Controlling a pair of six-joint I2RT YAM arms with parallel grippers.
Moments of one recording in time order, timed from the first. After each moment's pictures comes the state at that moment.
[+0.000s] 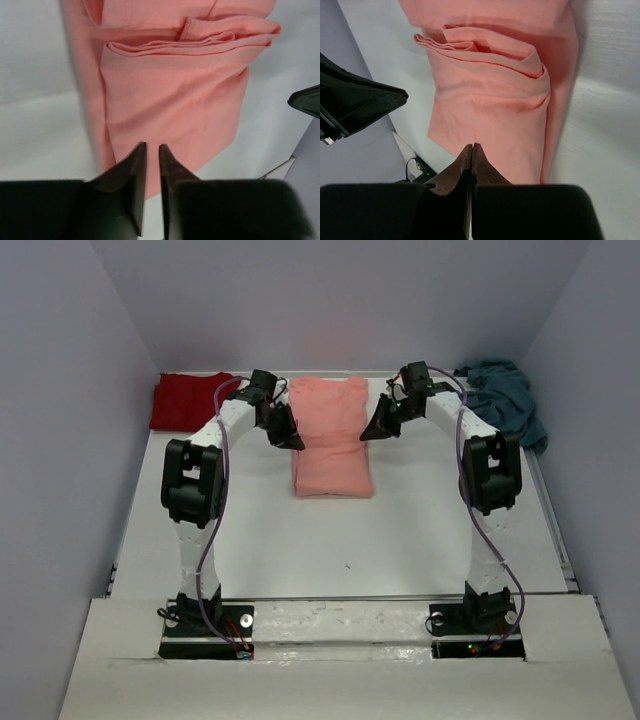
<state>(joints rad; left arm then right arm) -0.28 2.06 1.69 -0.71 0.40 -0.55 0.24 2.19 1.88 -0.72 -0.65 0.56</state>
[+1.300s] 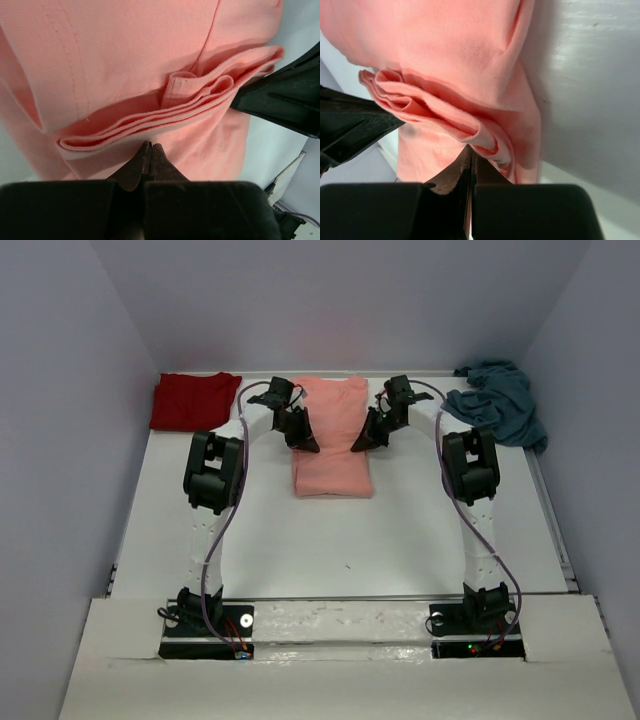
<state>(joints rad) -0.33 2.28 1.80 -0.56 0.50 -0.52 0.28 2.39 1.95 -0.66 -0.59 0.60</state>
